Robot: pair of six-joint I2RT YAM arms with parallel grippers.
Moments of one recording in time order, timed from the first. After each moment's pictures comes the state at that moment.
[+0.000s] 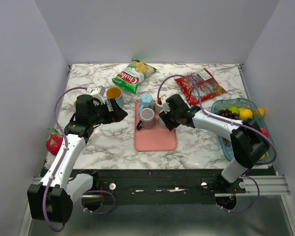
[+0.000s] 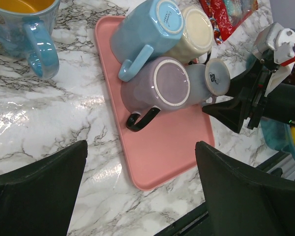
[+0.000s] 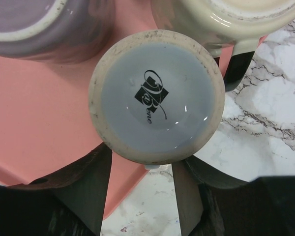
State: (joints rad) left arm -0.14 0.99 0.78 -0.32 0.44 -0.43; right arm 0.68 1.64 1.06 -0.36 0.06 -0.08
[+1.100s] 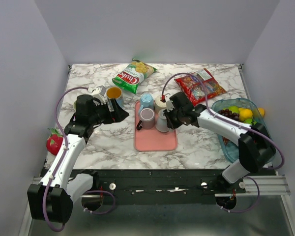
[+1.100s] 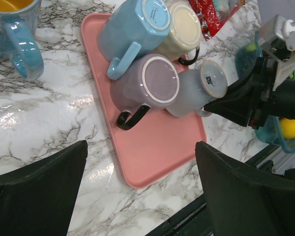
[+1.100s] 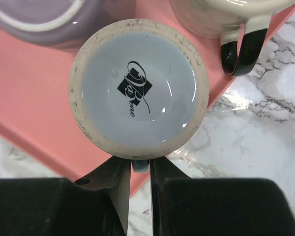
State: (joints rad) left arm -0.14 0.99 0.78 -0.31 0.49 -0.43; right arm 0.67 1.60 1.08 -0.43 -0.05 0.01
